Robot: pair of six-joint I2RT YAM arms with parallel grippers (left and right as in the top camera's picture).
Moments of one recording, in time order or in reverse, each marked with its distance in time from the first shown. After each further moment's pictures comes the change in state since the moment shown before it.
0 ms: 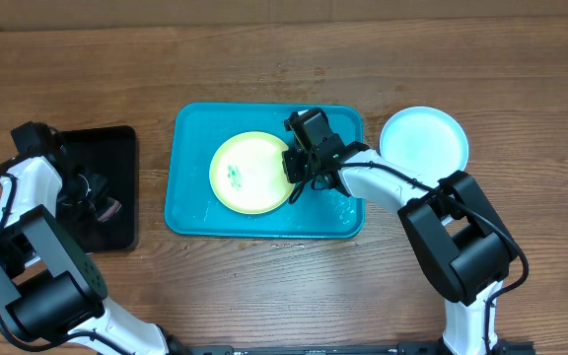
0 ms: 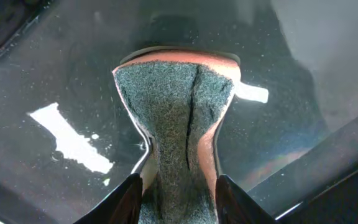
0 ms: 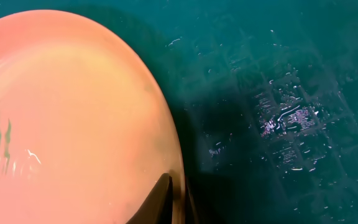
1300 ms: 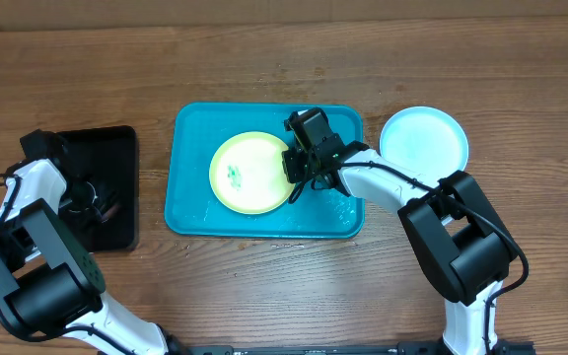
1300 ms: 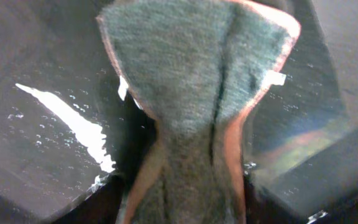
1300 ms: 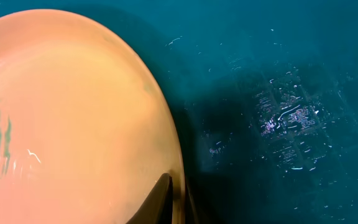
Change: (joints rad) left arm 0.000 0.036 -0.032 -0.011 0.014 0.009; right arm 0.000 0.000 0.004 -0.004 0.000 0.001
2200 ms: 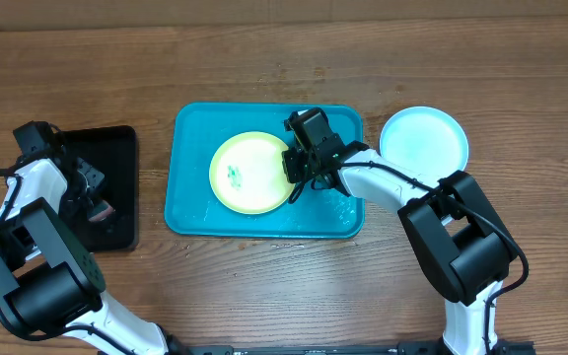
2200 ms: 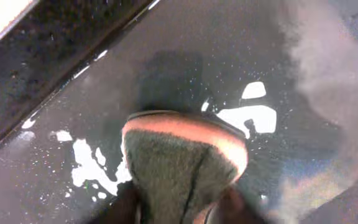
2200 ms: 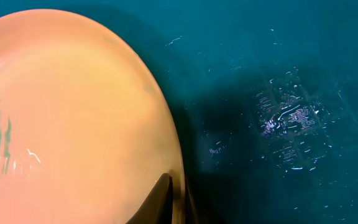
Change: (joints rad) left arm 0.000 0.003 0.000 0.211 -0.089 0.002; right arm 0.000 0.000 0.000 -0.002 0.000 0.000
